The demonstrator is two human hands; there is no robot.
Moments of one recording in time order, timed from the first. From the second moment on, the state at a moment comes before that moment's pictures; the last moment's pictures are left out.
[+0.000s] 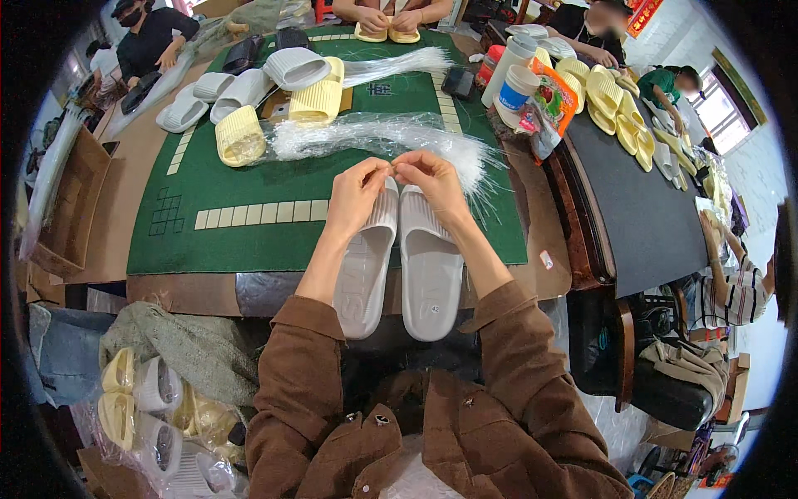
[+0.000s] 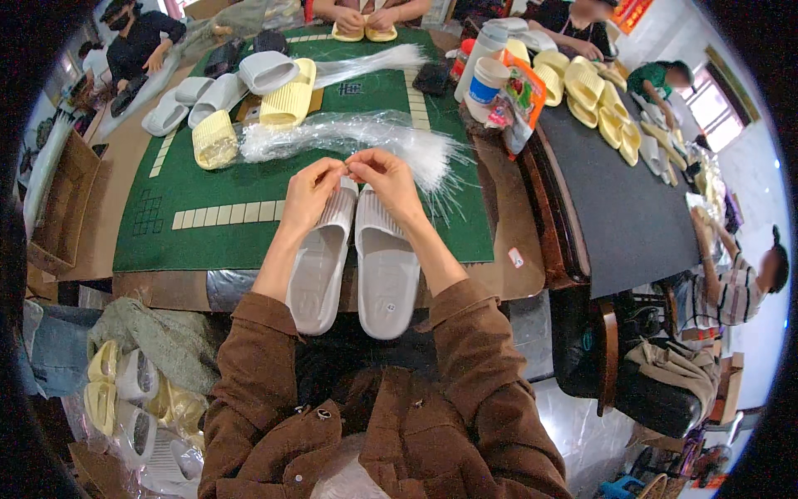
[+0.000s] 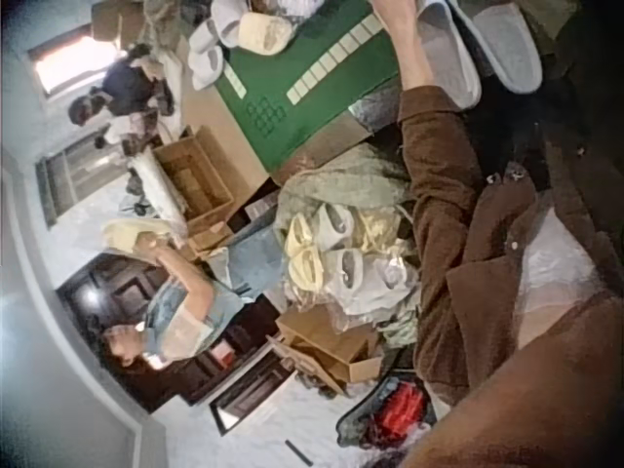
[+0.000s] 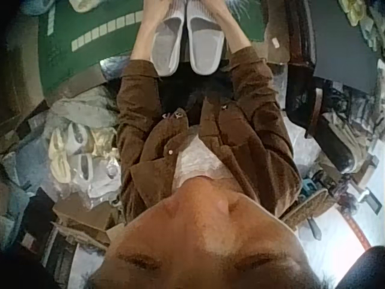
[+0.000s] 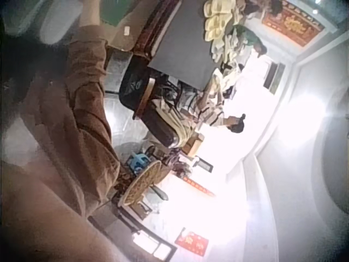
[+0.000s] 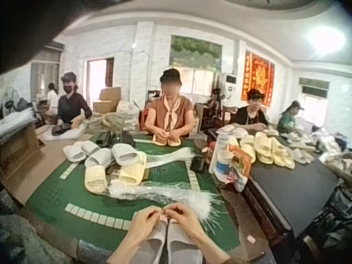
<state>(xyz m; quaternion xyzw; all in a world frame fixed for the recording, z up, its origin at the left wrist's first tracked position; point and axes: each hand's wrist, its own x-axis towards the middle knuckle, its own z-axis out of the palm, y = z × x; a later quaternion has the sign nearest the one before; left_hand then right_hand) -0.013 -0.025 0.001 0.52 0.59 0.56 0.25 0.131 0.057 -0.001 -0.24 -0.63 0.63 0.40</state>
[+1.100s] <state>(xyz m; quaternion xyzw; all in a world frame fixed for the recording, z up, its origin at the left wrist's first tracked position) 0.000 -0.030 0.006 0.53 0.62 0.56 0.13 0.124 0.056 -0.003 -0.31 -0.74 0.42 0.42</state>
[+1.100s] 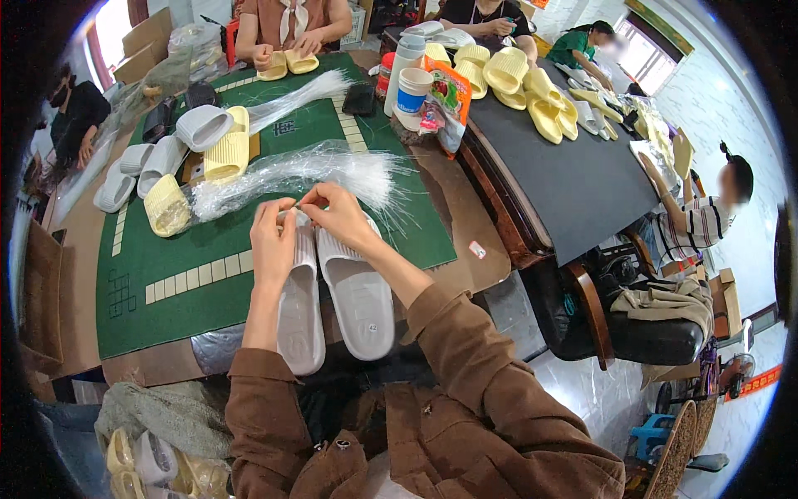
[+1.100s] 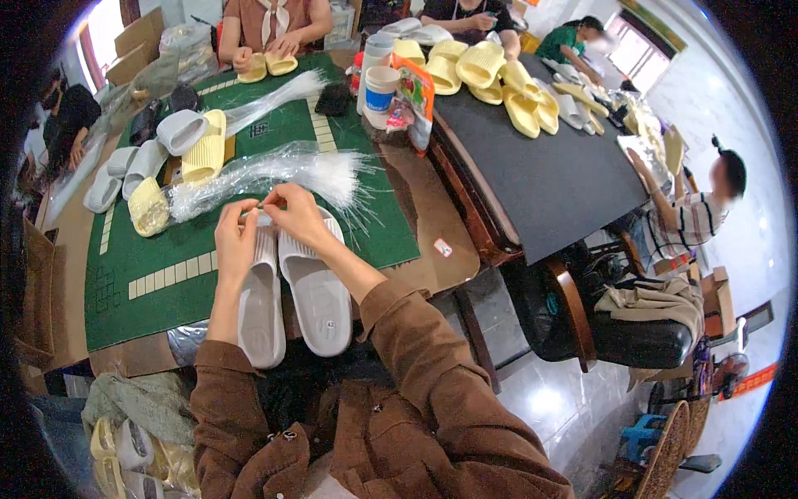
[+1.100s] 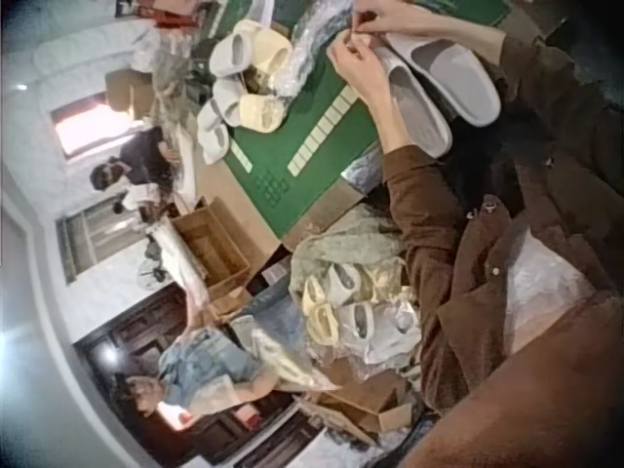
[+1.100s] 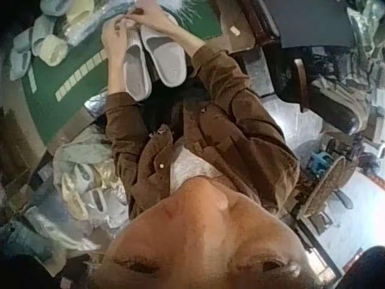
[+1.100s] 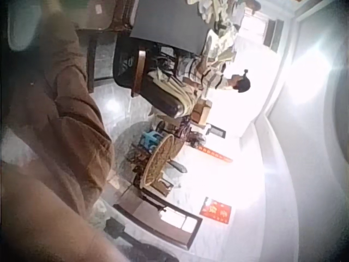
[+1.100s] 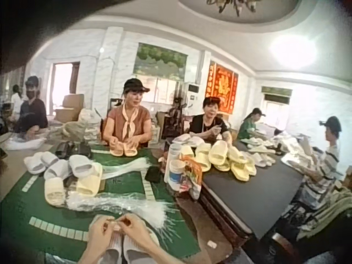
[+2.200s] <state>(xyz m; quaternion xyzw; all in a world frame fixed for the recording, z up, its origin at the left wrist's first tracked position) -0.113 -0.178 -0.014 0.54 0.83 0.02 -0.09 0.303 -0.026 0.145 -0.11 -0.52 0.63 0.57</state>
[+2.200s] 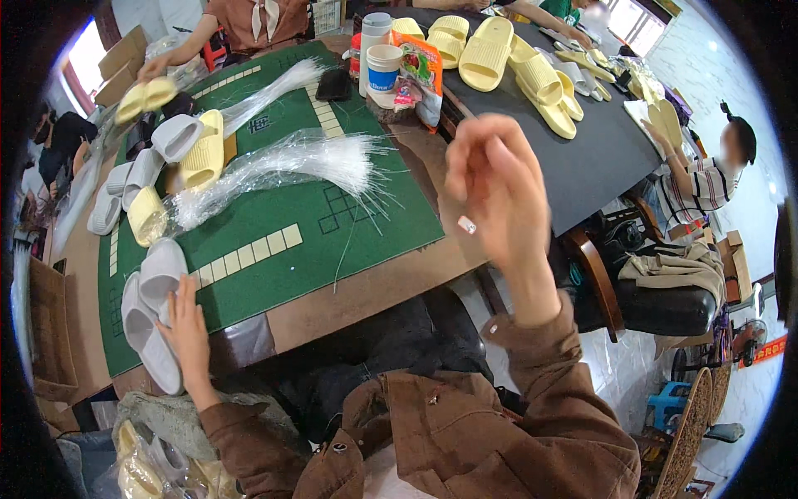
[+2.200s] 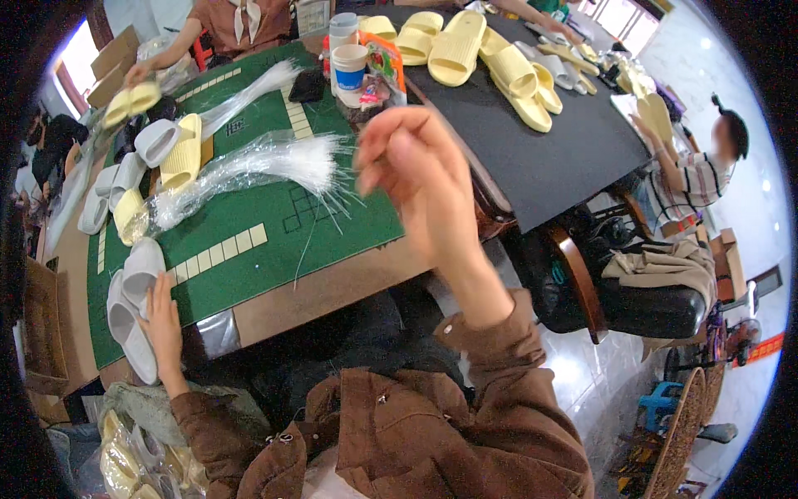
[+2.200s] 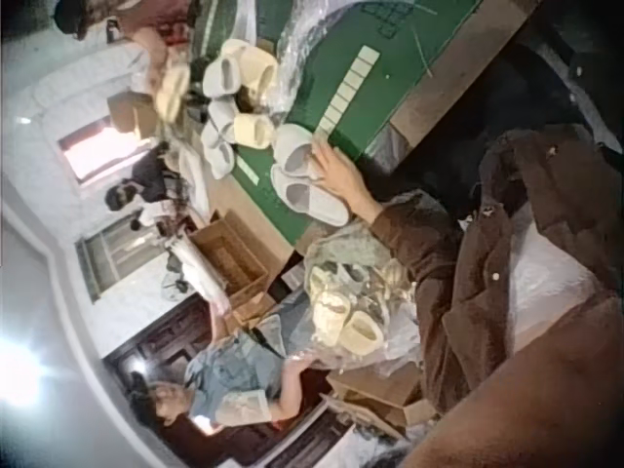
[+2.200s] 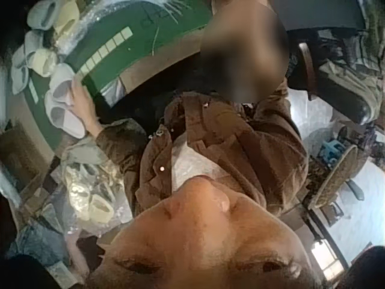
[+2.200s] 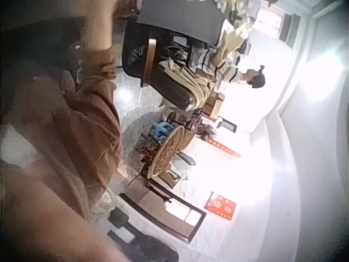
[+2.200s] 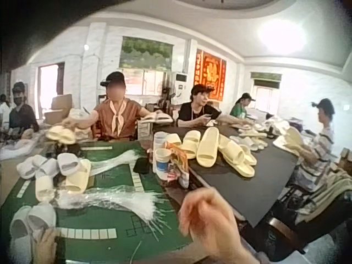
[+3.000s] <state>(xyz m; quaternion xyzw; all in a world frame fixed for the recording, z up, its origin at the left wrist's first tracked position) -0.080 -0.139 -0.017 0.51 0.82 0.16 -0.19 0.422 0.079 0.094 -0.51 -0.83 0.04 0.21</state>
